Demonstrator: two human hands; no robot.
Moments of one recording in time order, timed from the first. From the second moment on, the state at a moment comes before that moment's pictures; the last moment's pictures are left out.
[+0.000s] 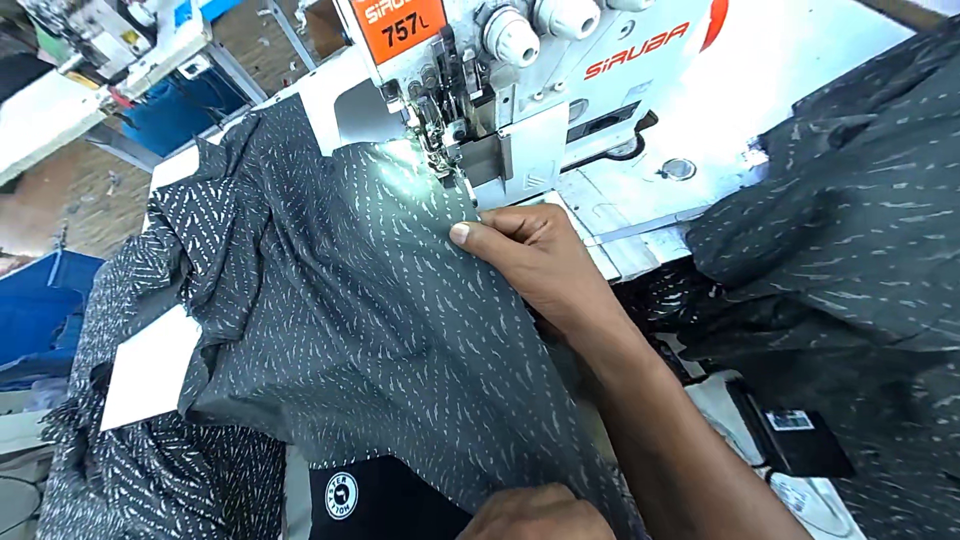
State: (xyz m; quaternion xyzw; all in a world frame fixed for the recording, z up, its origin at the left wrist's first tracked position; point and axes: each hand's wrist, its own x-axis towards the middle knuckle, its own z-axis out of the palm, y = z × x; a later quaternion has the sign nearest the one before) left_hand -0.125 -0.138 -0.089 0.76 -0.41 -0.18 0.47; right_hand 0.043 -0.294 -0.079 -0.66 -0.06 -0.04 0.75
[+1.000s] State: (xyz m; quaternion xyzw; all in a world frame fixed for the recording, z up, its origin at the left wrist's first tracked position) left_hand -0.066 -0.099 -0.123 0.86 -0.46 0.06 0.21; right_hand 0.048 -0.286 -0.097 -0.63 -0.07 -0.01 0.78
